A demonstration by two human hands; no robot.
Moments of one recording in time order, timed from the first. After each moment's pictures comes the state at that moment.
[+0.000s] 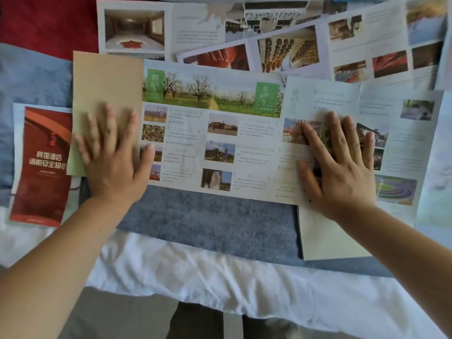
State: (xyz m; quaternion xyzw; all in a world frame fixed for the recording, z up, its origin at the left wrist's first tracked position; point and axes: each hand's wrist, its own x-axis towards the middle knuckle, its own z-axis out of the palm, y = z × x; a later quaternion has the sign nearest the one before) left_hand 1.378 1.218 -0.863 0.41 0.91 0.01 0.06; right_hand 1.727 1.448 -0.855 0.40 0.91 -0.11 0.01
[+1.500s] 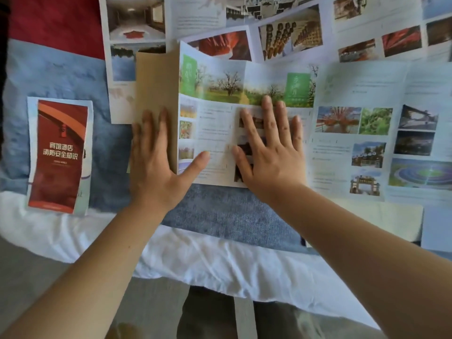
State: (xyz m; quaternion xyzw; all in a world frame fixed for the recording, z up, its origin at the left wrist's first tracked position) left_hand 1.453 1.248 -0.821 0.37 0.90 0.13 0.21; right_hand 1.626 1.391 -0.848 0.38 0.91 -0.17 0.09
